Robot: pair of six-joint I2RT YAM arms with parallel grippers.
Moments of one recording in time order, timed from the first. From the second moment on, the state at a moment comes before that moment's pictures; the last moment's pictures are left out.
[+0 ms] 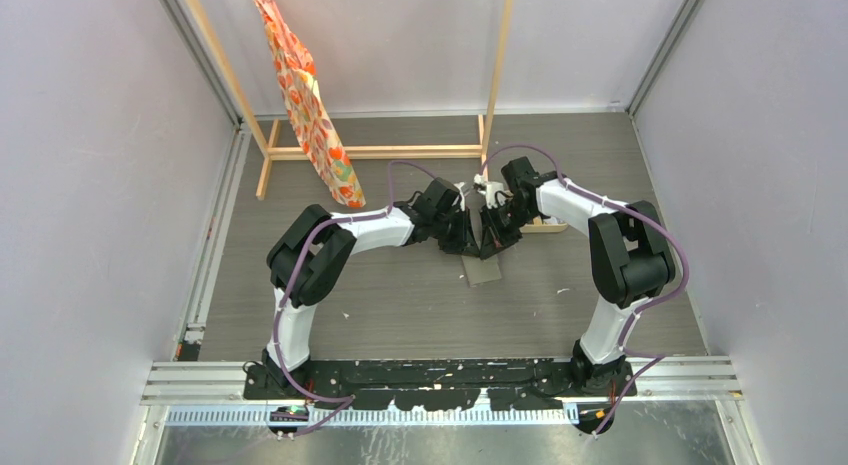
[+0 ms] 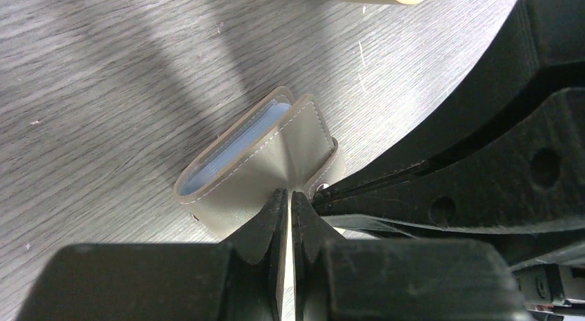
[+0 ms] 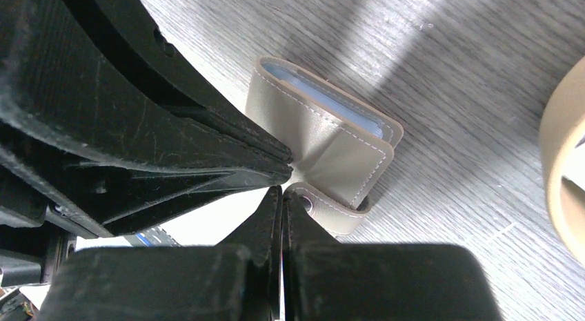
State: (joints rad) left arm -0.78 2.02 1.29 -0.09 0.36 -0.76; right arm 0.34 1.80 1.17 -0.69 -0.54 -0.05
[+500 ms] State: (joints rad) left arm -0.78 2.02 1.28 -0.06 0.38 -0.77; right arm 0.34 1.80 1.14 -0.71 -0.59 -0.08
